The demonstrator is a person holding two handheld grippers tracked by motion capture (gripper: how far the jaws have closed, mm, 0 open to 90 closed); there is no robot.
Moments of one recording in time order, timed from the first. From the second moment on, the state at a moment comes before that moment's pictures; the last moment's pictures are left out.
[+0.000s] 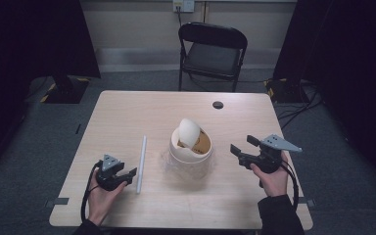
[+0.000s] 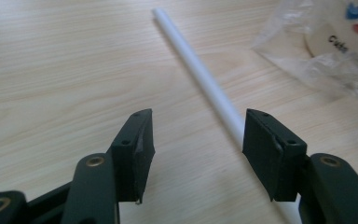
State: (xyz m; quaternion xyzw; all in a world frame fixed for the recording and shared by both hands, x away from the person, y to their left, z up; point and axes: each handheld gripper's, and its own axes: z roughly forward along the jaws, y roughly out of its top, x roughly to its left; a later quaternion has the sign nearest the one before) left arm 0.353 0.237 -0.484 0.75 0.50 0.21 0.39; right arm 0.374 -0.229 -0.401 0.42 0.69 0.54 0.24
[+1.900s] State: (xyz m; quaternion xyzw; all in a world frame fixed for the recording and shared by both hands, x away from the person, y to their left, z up) left arm 0.324 0.244 -0.404 0.67 0.41 0.28 0.55; right arm 0.360 -0.281 -0.387 0.45 0.62 0.59 0.26
